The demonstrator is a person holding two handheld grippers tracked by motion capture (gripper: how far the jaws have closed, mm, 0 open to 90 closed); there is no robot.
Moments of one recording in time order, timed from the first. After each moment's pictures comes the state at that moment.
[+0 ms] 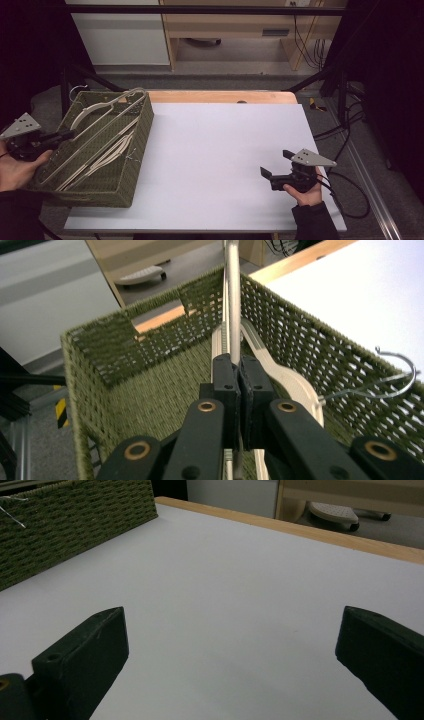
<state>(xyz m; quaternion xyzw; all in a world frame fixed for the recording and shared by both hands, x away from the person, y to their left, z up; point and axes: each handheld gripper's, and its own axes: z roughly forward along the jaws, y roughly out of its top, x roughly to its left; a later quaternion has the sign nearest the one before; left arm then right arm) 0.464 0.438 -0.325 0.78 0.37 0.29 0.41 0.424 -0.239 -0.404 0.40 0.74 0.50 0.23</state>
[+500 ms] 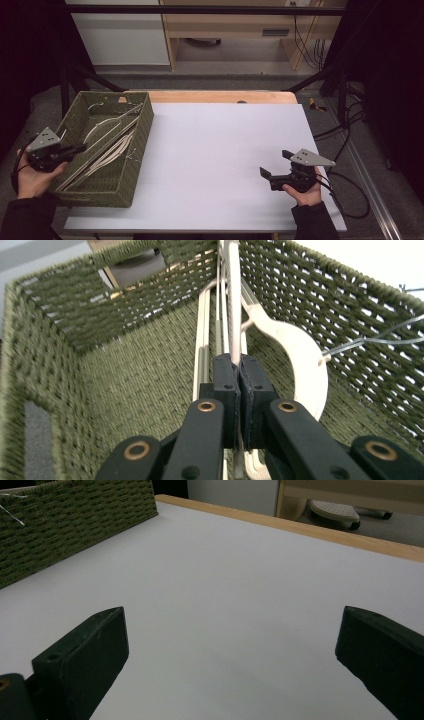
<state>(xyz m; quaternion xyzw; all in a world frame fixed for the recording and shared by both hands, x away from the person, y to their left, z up) 0.464 0.425 -0.376 0.80 0.38 0.28 0.38 0.424 -0.237 -0.405 0.40 0.74 0.50 0.22</state>
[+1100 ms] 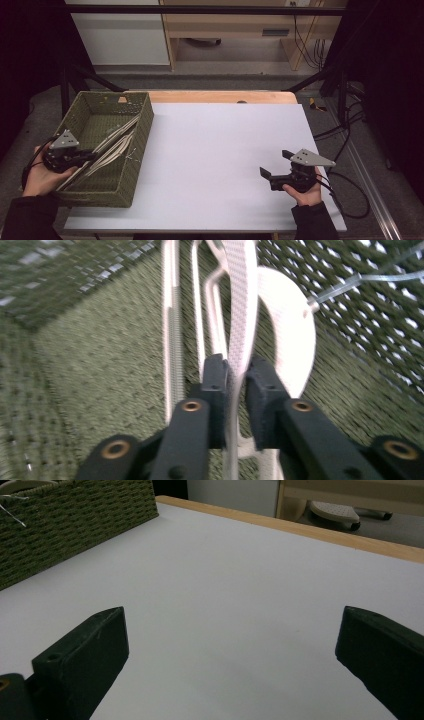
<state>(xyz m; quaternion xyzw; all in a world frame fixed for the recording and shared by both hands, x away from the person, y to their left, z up) 0.478 0.403 -0.388 0.87 0.35 0.21 0.29 0.424 -0.237 -0.405 0.40 0.74 0.50 0.22</state>
